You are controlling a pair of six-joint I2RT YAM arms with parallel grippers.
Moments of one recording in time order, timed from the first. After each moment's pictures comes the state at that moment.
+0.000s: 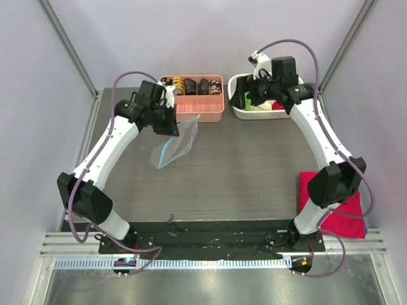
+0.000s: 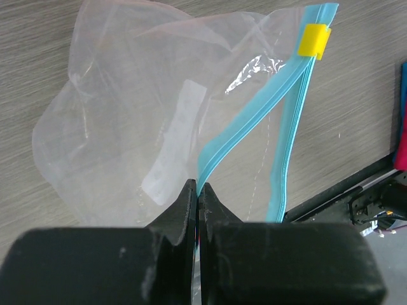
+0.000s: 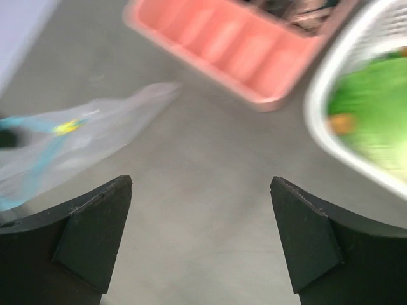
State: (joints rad) left arm -0.40 1.58 1.63 -0.95 0.24 -0.24; right arm 0.27 1.68 1.76 -0.65 -0.51 0.03
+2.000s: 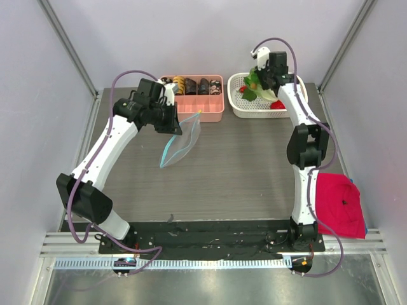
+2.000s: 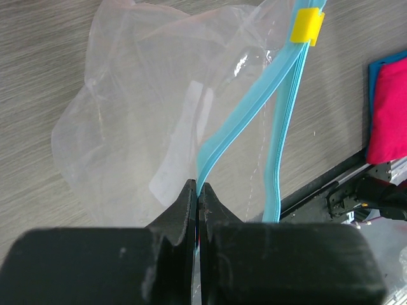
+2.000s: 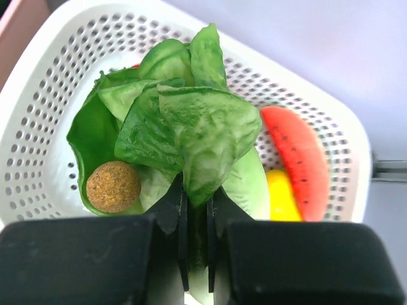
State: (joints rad) left arm -0.40 1.58 1.66 -0.95 0.30 -0.27; right arm 0.13 2.32 2.25 -0.49 -0.02 -0.41
